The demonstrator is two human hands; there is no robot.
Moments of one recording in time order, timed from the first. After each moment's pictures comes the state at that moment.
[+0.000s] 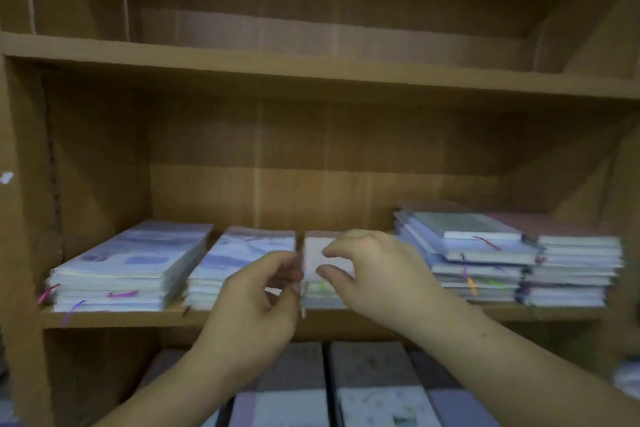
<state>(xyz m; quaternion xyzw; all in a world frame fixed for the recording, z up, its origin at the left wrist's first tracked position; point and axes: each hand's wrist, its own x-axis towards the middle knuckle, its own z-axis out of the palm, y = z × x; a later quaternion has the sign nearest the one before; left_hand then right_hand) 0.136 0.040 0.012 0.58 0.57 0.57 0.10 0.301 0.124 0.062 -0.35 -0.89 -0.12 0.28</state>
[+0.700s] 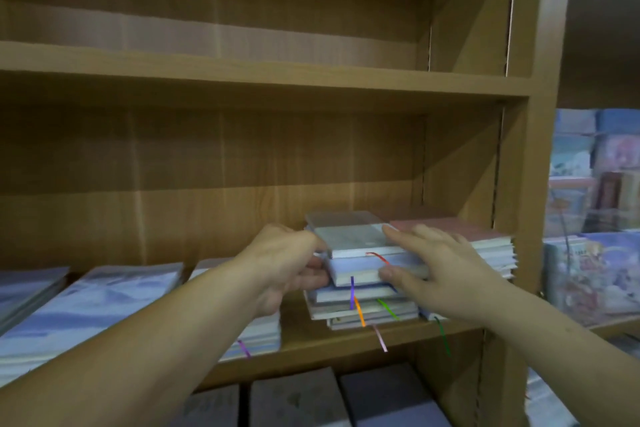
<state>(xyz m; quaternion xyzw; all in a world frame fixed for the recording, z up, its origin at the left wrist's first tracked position) 0.301 0.191 0.097 0.47 0.54 0.53 0.44 0.534 0.248 0.061 -0.48 -0.83 -0.12 0.23</state>
